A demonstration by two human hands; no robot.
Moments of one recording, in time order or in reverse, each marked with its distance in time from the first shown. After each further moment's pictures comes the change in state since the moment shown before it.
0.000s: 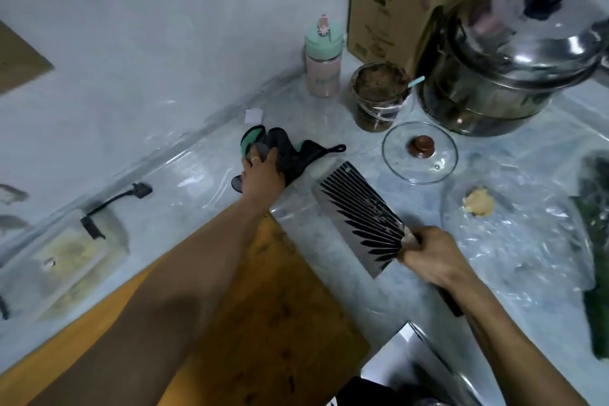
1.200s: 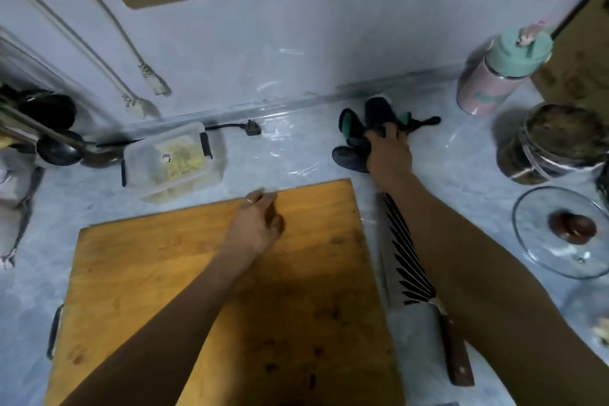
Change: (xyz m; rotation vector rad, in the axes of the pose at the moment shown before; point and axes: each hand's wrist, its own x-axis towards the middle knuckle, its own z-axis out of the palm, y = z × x) left_hand -0.171 -0.134 -0.028 -0.296 0.088 -0.371; right_hand 0.172 -0.234 0.156 -0.563 0.103 -0.744
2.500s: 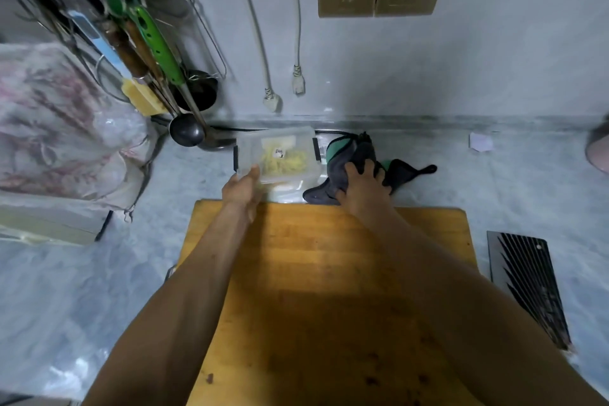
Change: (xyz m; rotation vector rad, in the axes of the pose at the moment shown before) left_hand 0.024 -0.180 -0.118 -1.392 0.429 -0.696; right_hand -0.063 -0.247 0.048 -0.046 -0.315 -0.168
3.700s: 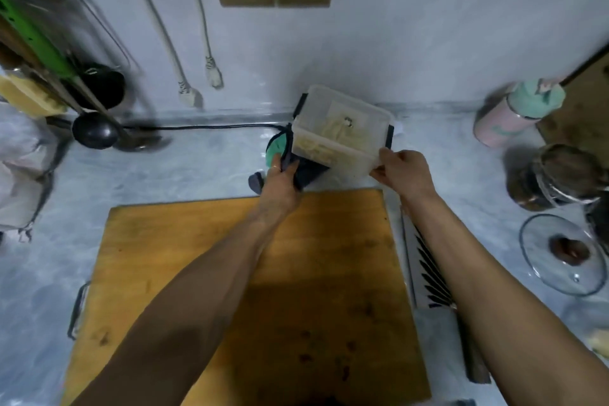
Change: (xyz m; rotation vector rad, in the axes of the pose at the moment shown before) left_hand -0.051 -0.085 0.150 1.356 -0.421 0.671; right_hand -0.087 0.135 -0.106 0.985 0.355 0.327
